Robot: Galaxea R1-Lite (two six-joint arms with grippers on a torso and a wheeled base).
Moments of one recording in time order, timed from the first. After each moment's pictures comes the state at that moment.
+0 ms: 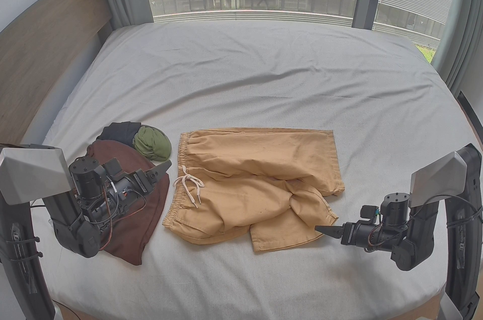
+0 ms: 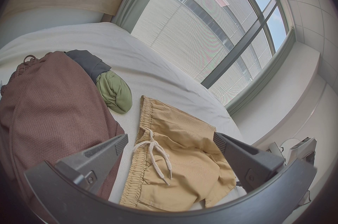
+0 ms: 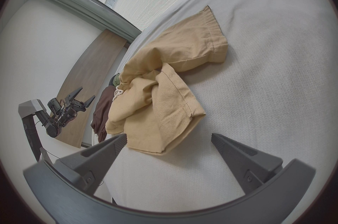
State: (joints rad) left arm -0.13 2.23 -0.52 -1.54 -0.29 -0.54; right arm 0.20 2.47 -0.39 -1.54 0.52 0.46
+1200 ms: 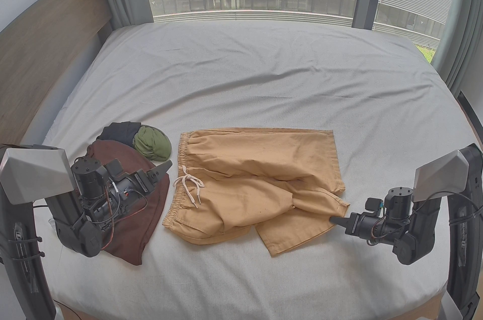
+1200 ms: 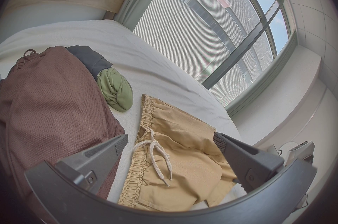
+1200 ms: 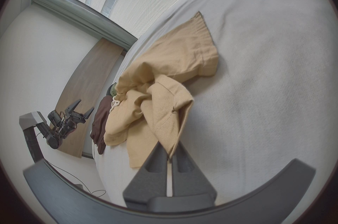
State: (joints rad) left arm -0.13 2.25 -0.54 -1.54 -0.29 -0.57; right arm 0.15 2.48 -0.45 -1.53 0.52 0.52
